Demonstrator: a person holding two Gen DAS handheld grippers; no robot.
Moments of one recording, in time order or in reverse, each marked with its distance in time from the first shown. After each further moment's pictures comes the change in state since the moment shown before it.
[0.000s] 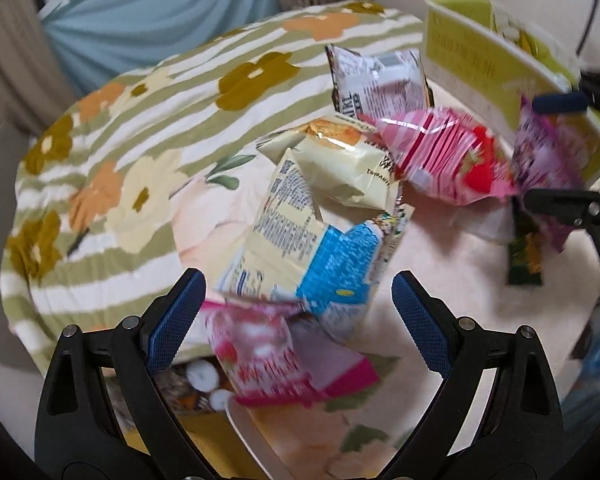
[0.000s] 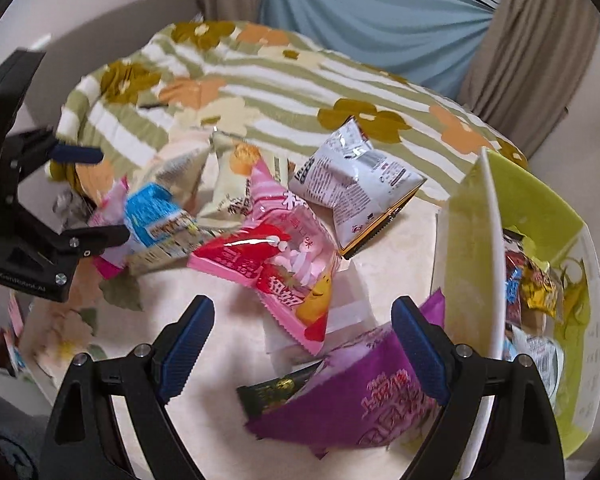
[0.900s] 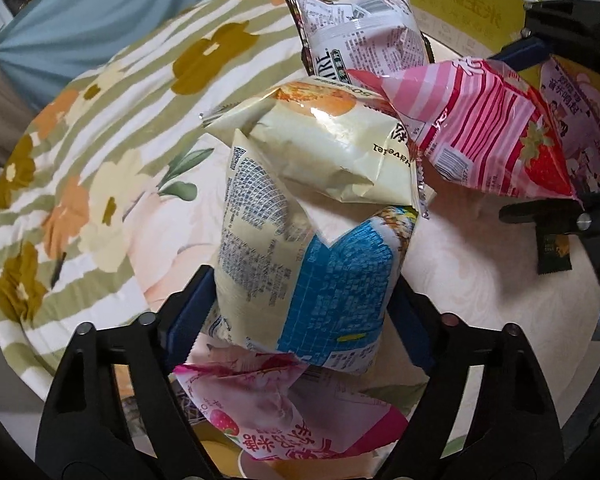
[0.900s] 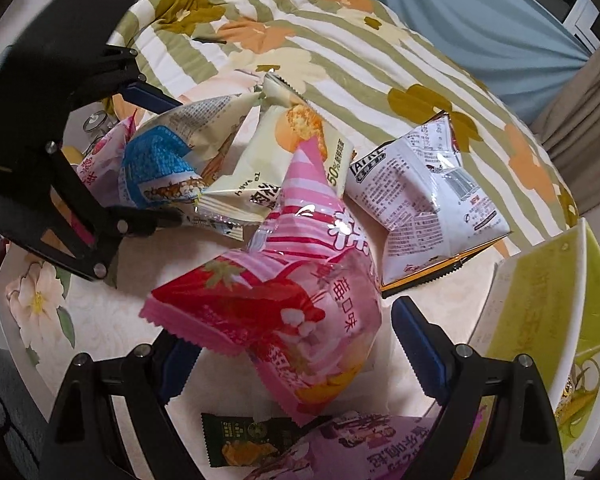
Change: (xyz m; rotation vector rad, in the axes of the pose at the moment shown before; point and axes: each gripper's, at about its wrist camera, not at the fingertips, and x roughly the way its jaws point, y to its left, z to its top) left arm 0.063 0.005 0.025 0.108 0.121 -0.087; right arm 0.064 0.012 0.030 -0.269 0.129 0.123
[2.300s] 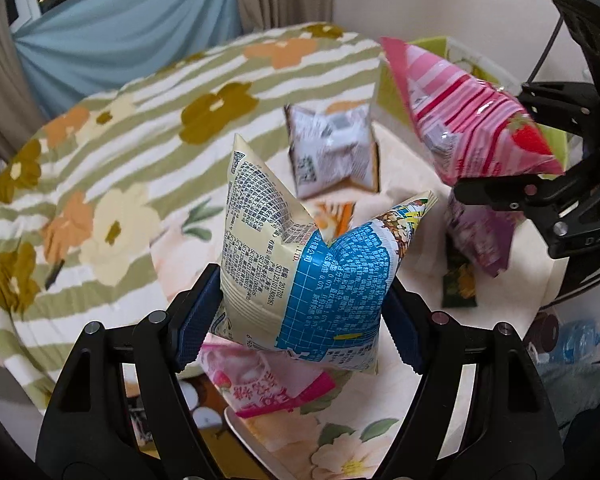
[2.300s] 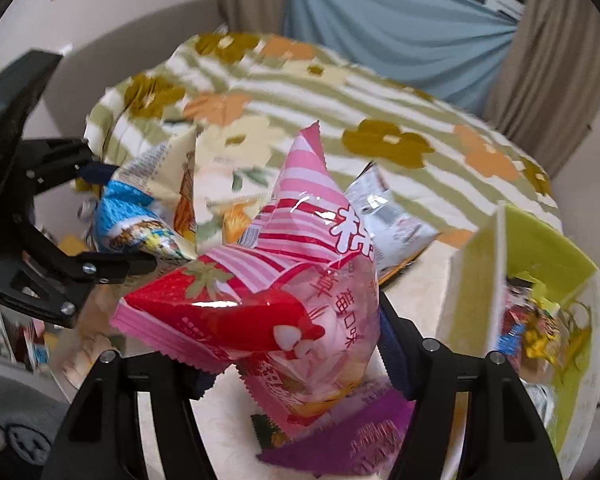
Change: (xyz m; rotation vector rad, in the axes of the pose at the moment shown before) left arm -0.124 -0.006 0.002 -0.084 -0.205 -0.083; right arm -0.096 -0.011 -0.009 0.259 -0.199 -0.034
